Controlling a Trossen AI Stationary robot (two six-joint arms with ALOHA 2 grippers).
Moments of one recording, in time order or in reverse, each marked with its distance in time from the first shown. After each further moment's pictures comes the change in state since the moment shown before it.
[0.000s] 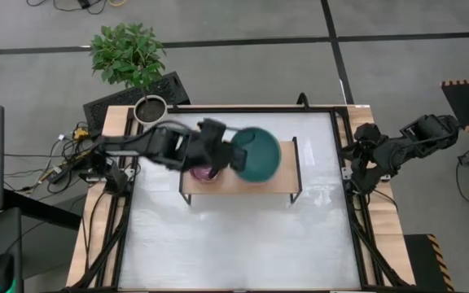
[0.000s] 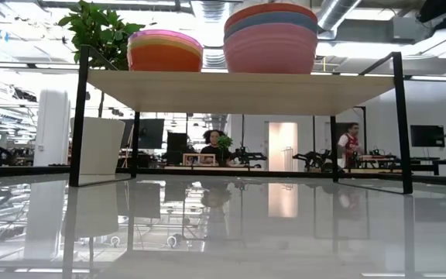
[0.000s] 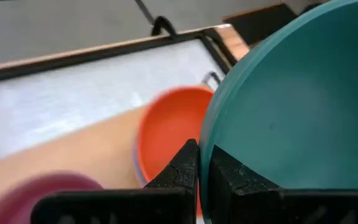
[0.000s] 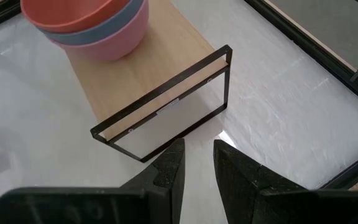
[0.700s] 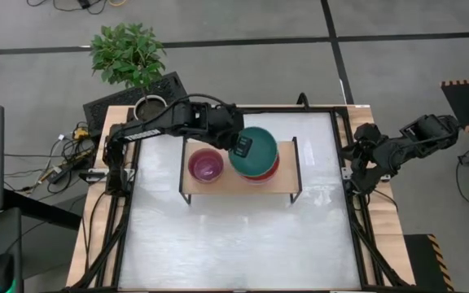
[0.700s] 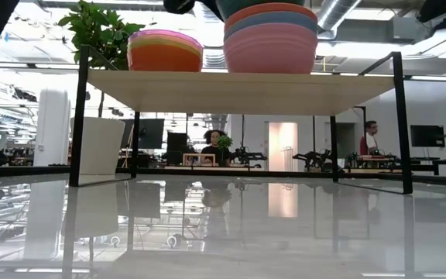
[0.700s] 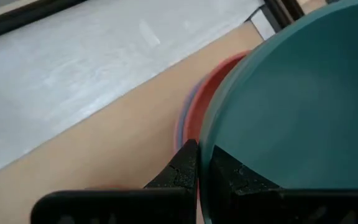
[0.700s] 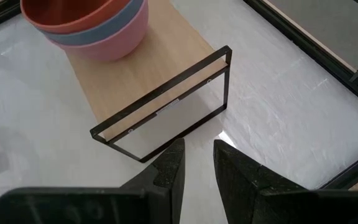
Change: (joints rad) left arm 0.268 0.076 -0.002 -0.083 0.436 0.198; right arm 0.000 0.000 0.000 0.000 0.001 -0.001
